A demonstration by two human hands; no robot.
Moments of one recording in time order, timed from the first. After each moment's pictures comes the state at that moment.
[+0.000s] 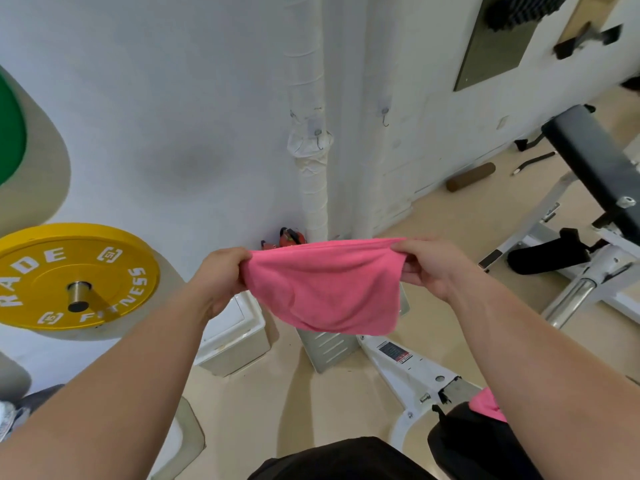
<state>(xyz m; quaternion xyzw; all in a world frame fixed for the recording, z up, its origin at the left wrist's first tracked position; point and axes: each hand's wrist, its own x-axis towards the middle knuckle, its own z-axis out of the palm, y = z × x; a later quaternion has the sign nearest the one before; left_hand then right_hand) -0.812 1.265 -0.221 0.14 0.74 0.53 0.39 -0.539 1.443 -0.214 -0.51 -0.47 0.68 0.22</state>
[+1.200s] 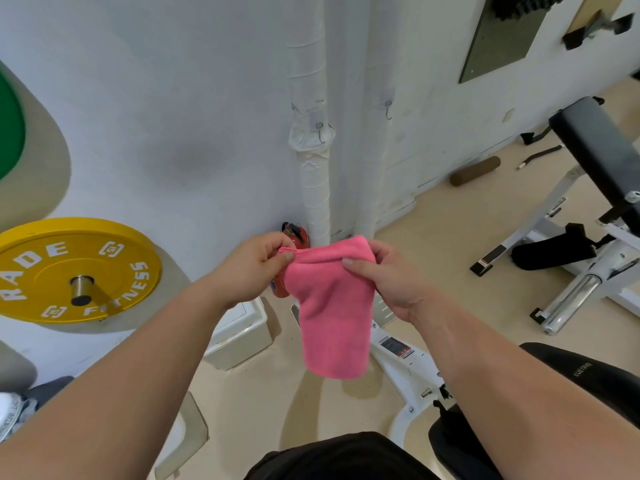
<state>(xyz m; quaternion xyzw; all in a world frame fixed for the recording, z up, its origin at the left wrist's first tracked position) -0.778 1.271 -0.196 0.49 0.72 0.35 0.33 -0.572 1.399 -0.243 -0.32 -0.59 0.70 0.25</state>
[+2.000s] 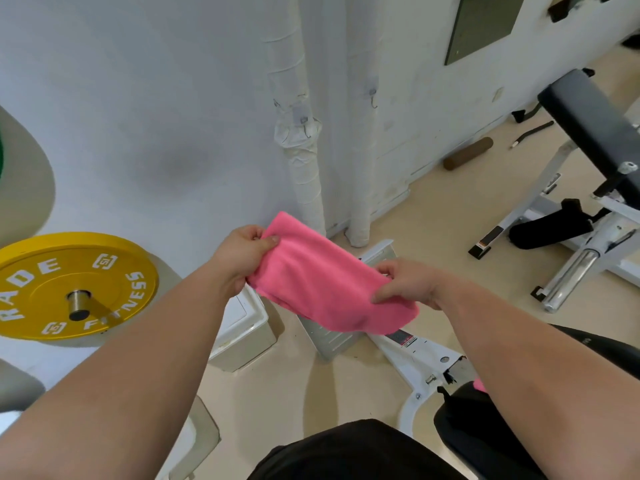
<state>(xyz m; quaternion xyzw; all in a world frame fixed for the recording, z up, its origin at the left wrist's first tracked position) -0.796 1.314 -0.223 0.26 0.77 0.44 0.38 -0.529 1.441 -0.271 -0.42 -0.73 0.54 -0.05</state>
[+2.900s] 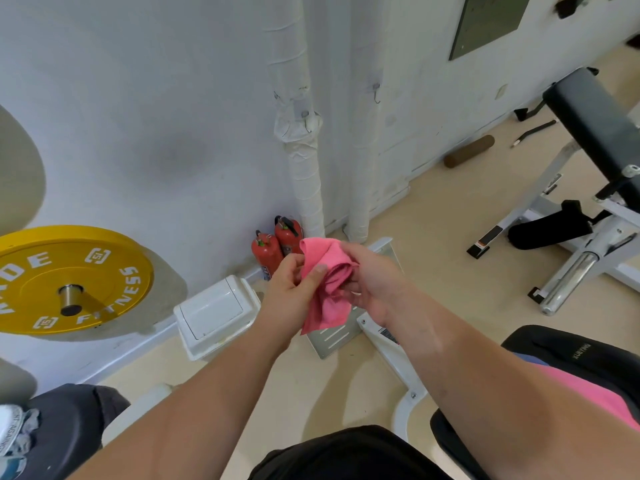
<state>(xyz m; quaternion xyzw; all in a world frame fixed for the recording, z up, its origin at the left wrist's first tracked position) -0.707 1.288 -0.259 0.32 0.68 0.54 0.37 -0.591 1.388 -0.238 -0.49 -0.39 0.76 0.17</state>
